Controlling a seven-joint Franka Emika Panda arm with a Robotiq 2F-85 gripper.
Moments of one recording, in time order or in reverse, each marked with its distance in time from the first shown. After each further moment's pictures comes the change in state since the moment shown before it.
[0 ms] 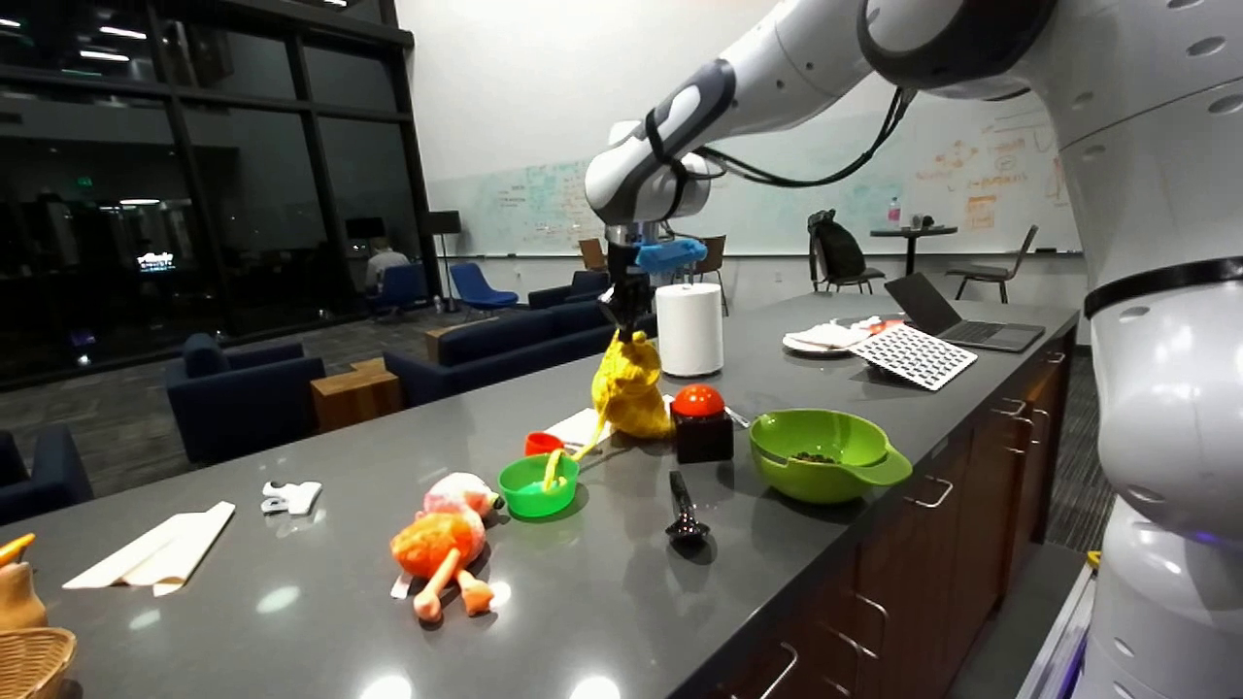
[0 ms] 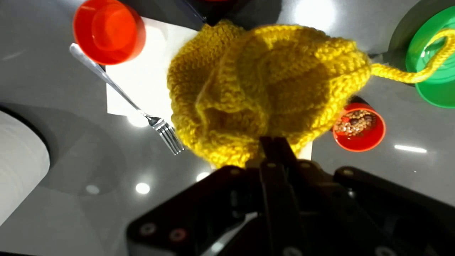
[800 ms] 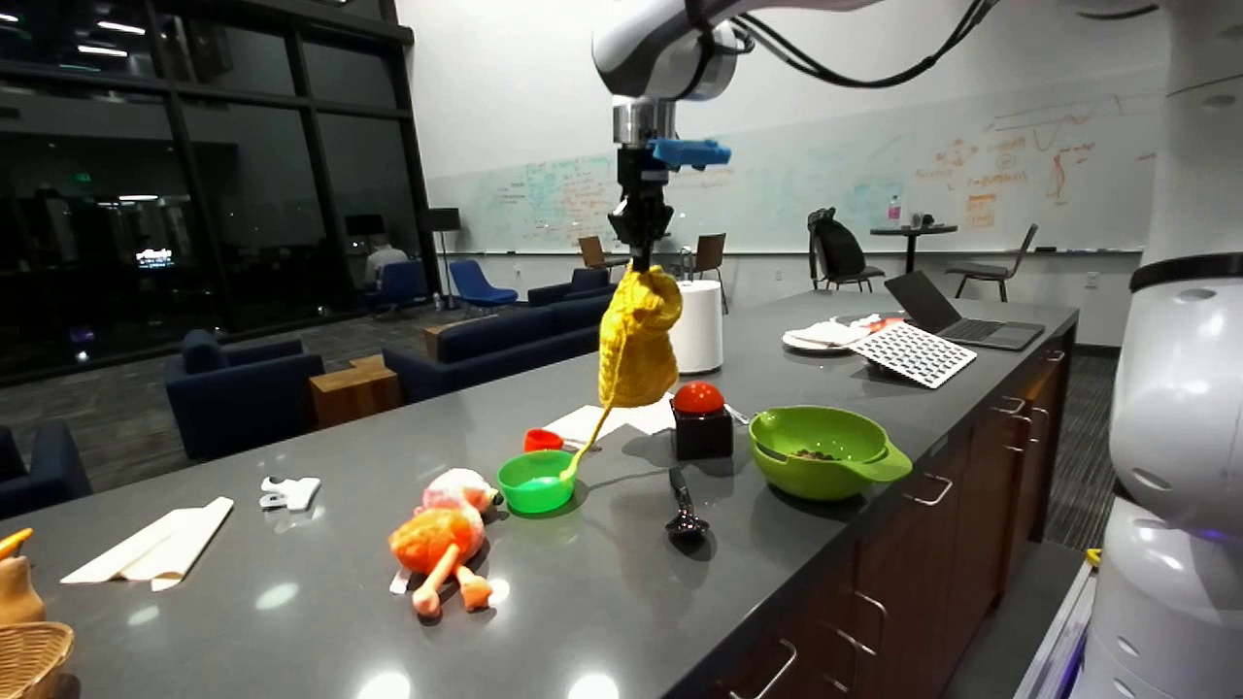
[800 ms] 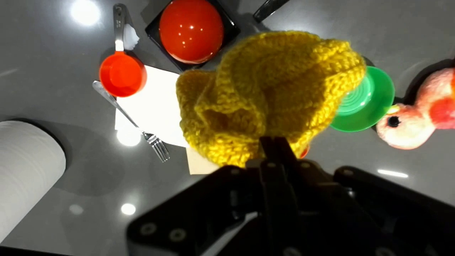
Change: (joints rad) arm 0.039 -0.265 0.003 -0.009 0.000 -0.348 0.000
